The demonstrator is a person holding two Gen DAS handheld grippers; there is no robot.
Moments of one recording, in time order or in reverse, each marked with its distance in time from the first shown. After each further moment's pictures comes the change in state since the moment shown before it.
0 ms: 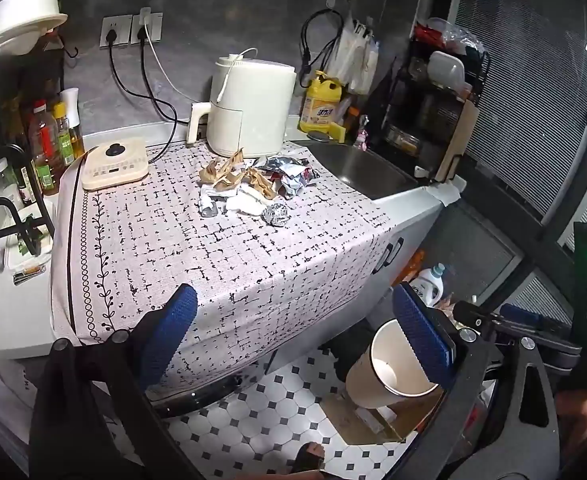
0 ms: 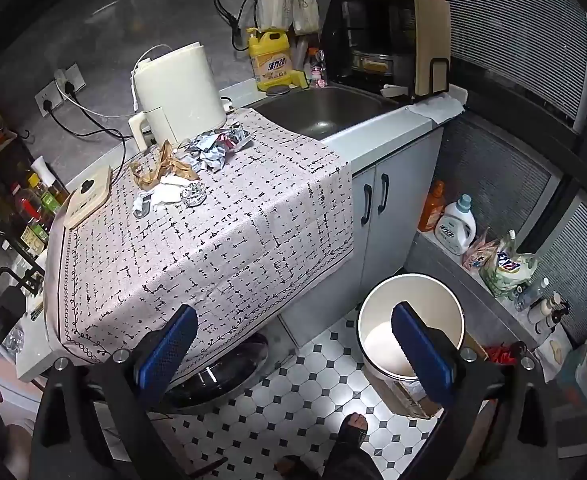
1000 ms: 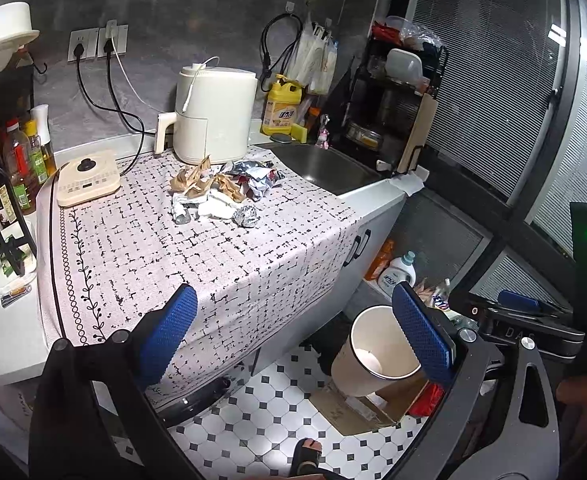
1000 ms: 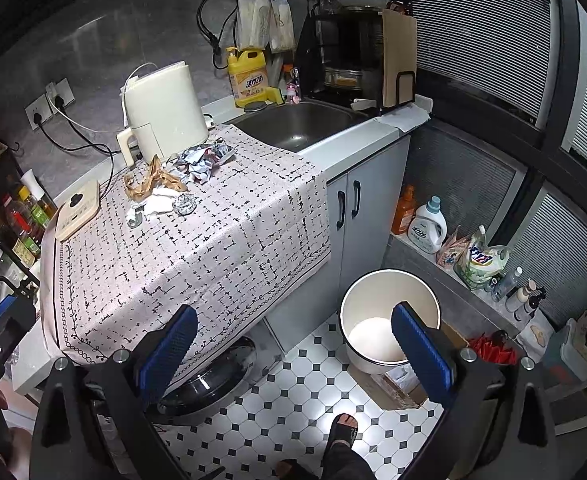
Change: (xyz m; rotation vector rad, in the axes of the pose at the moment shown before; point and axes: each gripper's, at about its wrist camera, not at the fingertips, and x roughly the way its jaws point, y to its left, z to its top) left arm -0.024 0.005 -0.007 0.089 -0.004 -0.143; right arm -0.051 0.015 -0.022 0.063 -0.046 -0.081
